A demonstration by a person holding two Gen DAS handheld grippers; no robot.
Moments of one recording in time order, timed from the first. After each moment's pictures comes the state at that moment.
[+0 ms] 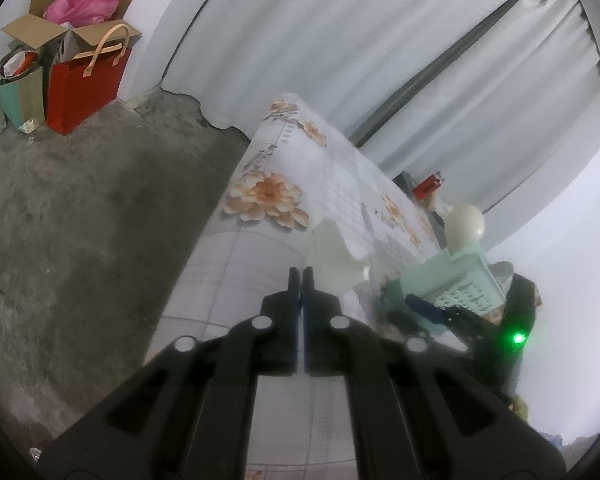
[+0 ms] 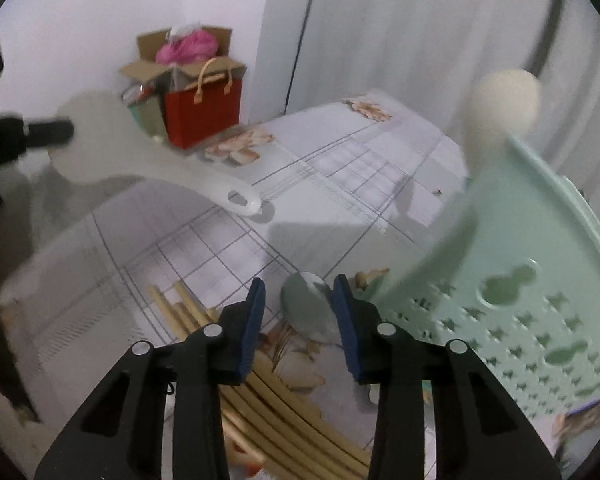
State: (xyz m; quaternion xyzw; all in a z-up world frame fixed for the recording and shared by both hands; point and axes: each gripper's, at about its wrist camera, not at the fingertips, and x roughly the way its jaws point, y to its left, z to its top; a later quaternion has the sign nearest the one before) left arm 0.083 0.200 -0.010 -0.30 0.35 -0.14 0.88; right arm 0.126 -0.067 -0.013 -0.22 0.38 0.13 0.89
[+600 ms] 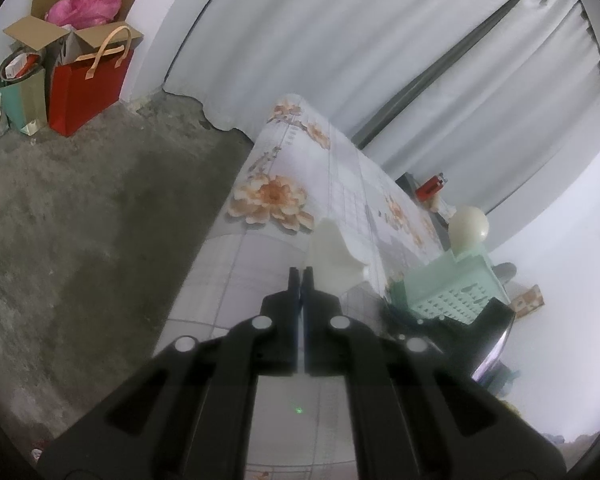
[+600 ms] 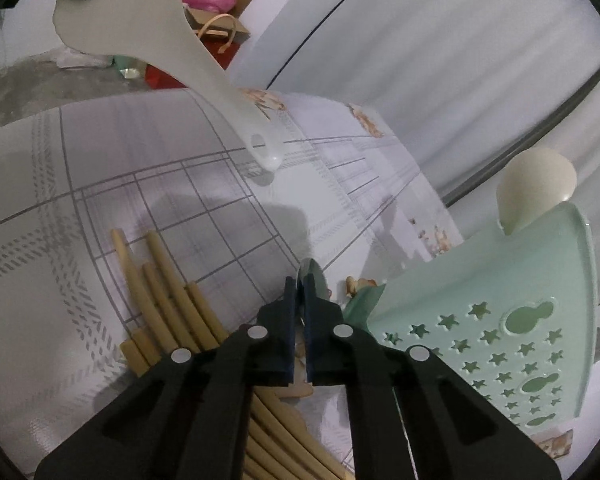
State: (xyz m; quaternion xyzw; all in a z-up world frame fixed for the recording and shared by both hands) left arm 0.081 0.203 -0.008 -0.30 0.34 -0.13 0.88; right arm 0.106 -0.028 -0.048 -0.40 0.33 0.05 0.86
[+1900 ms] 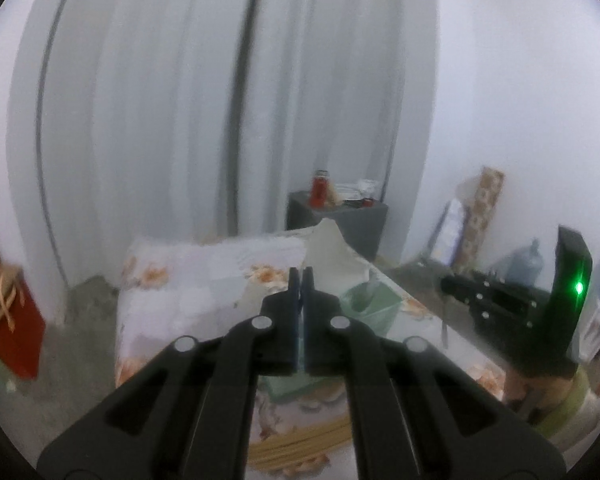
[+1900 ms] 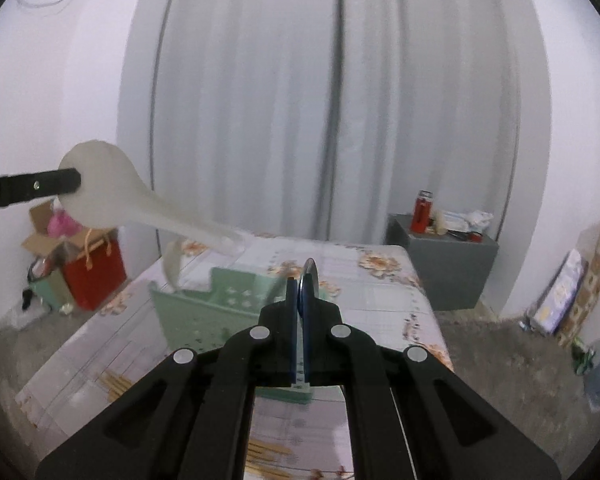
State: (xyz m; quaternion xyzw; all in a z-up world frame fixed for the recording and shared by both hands) left arm 0.061 -0.013 0.174 0.02 0.17 -0.31 0.94; right arm -0.026 -0.228 0.132 -0.04 0.14 -0.08 0.99
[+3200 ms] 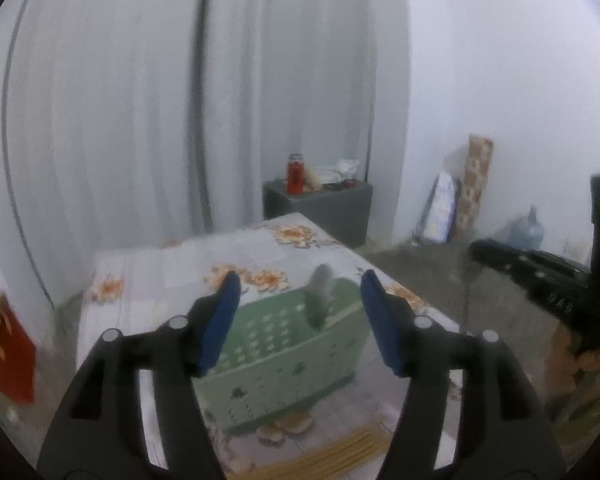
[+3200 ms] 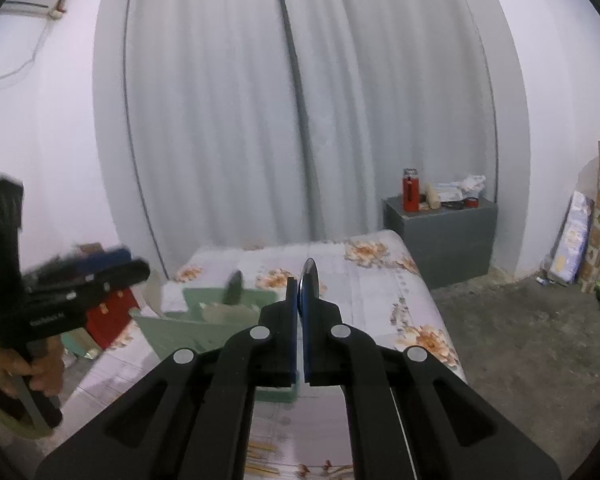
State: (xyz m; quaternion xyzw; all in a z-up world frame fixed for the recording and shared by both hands) left arm 0.090 -0.091 0.136 0.04 0.18 -0.32 0.93; right arm -0.049 -0.288 0.140 0.06 0.12 -0.07 0.99
